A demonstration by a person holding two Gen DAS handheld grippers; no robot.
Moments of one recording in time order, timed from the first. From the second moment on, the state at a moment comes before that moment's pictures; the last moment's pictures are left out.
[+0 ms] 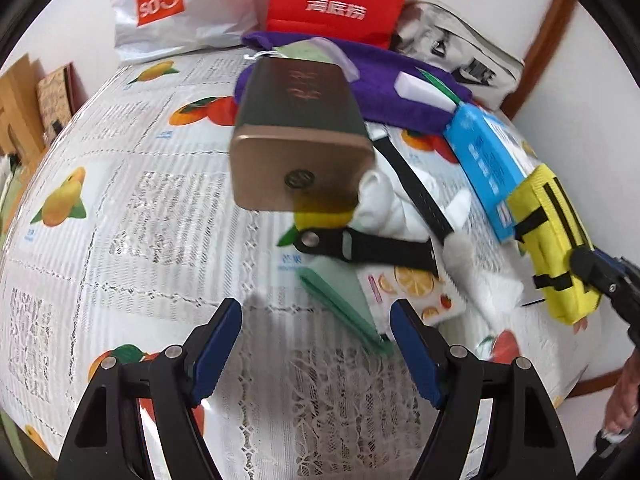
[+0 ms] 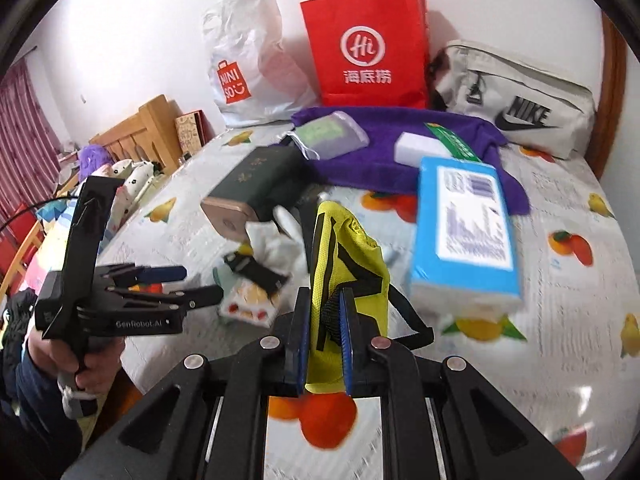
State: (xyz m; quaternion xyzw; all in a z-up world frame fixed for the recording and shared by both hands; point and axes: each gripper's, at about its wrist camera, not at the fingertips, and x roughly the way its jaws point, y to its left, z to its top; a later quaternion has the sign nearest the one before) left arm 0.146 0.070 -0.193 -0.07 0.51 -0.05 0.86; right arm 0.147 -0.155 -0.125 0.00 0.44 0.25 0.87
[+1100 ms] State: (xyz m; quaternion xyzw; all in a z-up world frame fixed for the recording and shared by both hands) left arm 0.145 0.012 -0.191 0.04 0.48 -0.06 0.87; right arm 0.133 -0.197 -0.183 -0.01 0.45 0.18 0.87
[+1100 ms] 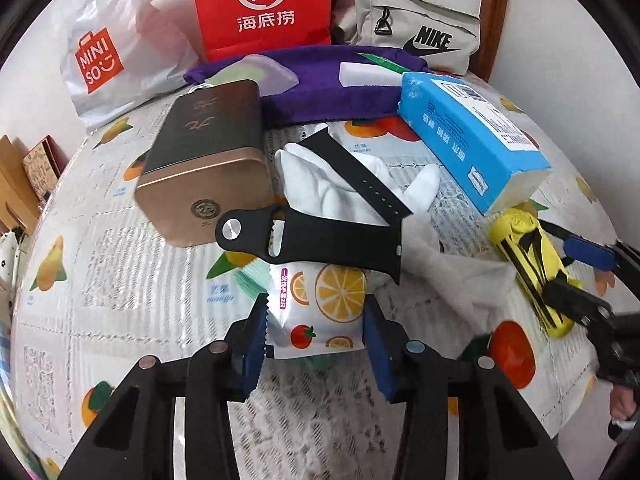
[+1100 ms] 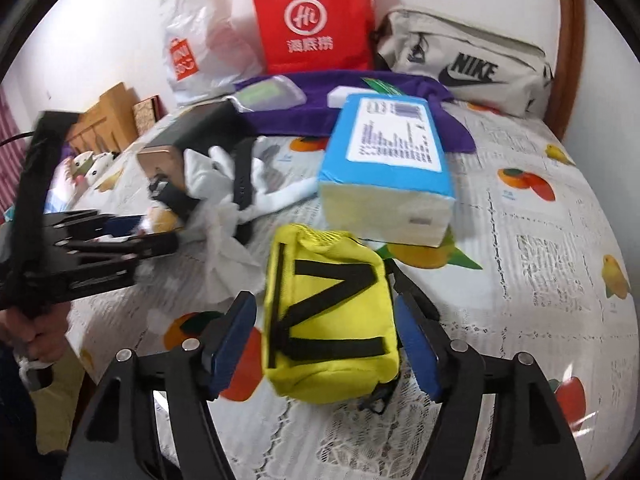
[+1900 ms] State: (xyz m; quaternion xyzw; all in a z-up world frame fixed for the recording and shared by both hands) left arm 0.131 0.050 -0.200 -0.07 0.52 -0.09 0.85; right arm 0.139 -0.194 -0.199 -0.02 0.47 0.14 0.87
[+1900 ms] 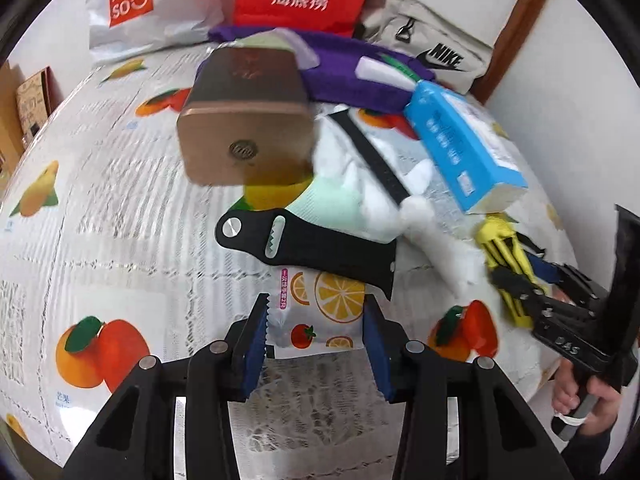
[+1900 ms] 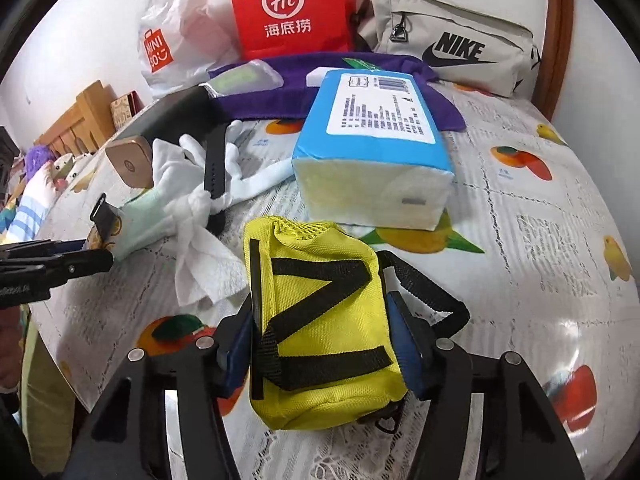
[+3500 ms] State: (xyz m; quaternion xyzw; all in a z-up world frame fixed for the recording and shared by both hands) left arm 0.156 0.065 -0.202 -0.06 0.46 -0.05 0.88; right arm 0.136 -0.193 -0.204 -0.04 0.47 0.15 0.87
